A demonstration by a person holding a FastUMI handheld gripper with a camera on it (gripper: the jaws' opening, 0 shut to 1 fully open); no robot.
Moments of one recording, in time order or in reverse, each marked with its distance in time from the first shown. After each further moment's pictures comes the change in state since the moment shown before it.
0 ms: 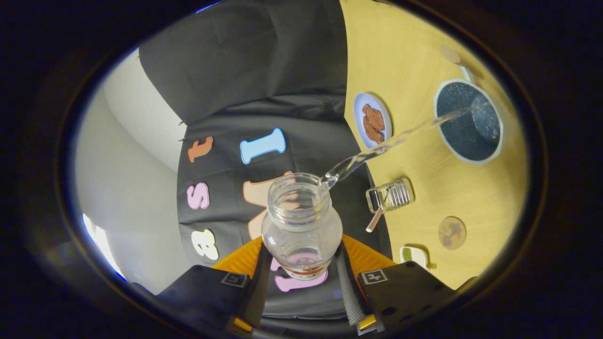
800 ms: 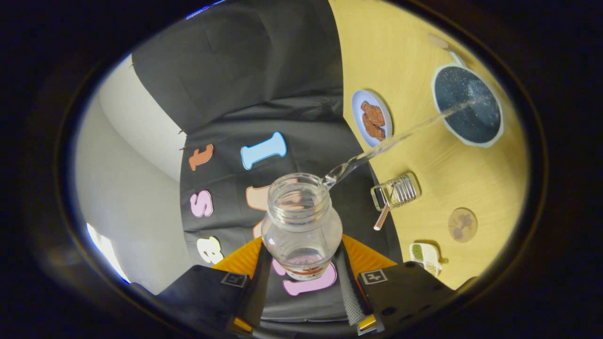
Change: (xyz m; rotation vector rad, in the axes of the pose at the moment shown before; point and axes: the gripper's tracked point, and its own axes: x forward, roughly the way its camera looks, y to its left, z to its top) arm 0.008 0.007 -0.006 0.064 -0.027 0.022
